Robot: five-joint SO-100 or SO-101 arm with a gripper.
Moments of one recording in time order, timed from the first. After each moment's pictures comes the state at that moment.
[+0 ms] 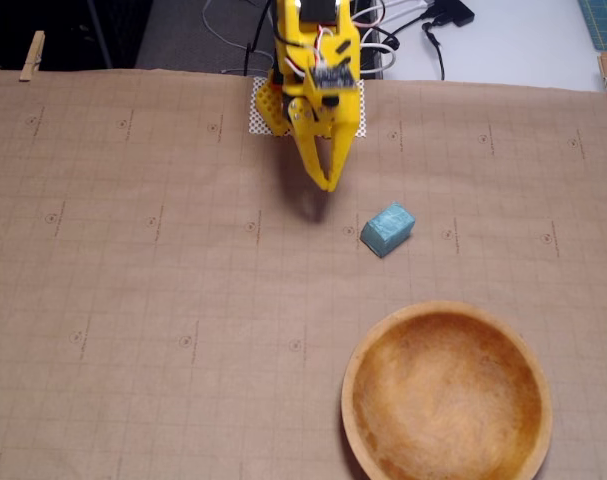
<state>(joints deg) -8.3 196.5 162.9 78.0 88.0</state>
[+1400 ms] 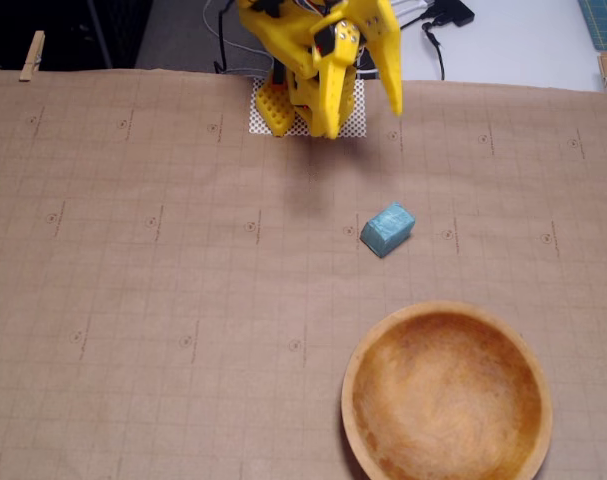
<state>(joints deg) -36.7 189.6 144.7 88.8 88.0</state>
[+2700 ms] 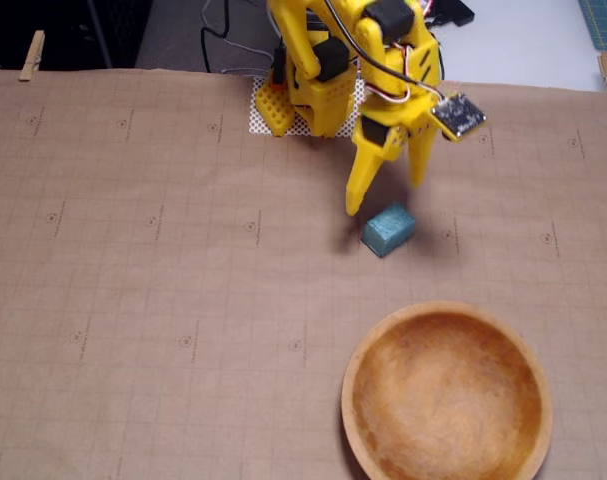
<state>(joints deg) -39.3 136.0 144.8 59.9 91.5</state>
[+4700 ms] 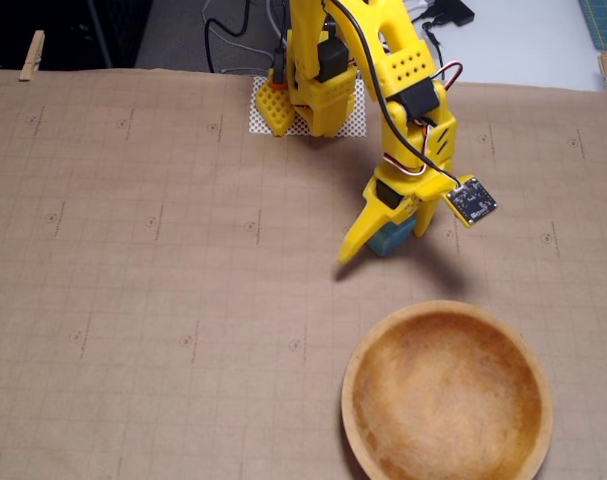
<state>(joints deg) -38.1 102.8 139.4 39.9 91.5</state>
